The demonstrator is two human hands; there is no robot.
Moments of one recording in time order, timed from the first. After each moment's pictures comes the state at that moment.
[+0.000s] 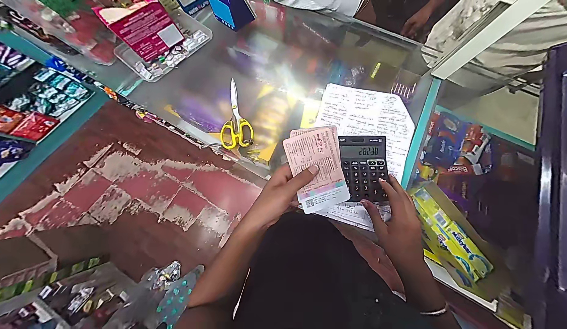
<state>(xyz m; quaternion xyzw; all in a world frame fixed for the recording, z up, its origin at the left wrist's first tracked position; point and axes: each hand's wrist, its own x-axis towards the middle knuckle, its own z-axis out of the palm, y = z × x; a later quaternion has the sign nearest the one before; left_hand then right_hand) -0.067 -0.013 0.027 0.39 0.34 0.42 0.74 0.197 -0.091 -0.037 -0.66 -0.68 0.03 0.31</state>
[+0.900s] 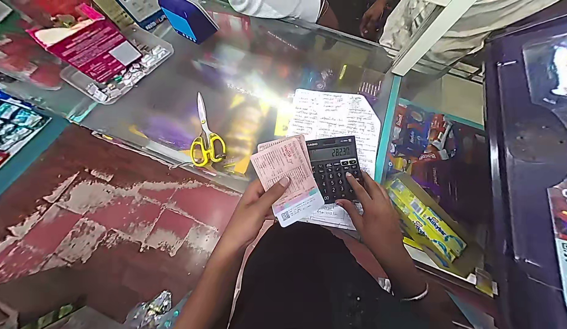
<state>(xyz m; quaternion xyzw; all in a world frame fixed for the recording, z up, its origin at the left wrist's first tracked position) -0.064 -0.019 0.026 0.40 0.34 0.44 0.72 0.197 -0.083 -0.026 -0.68 -0.69 0.01 0.25</state>
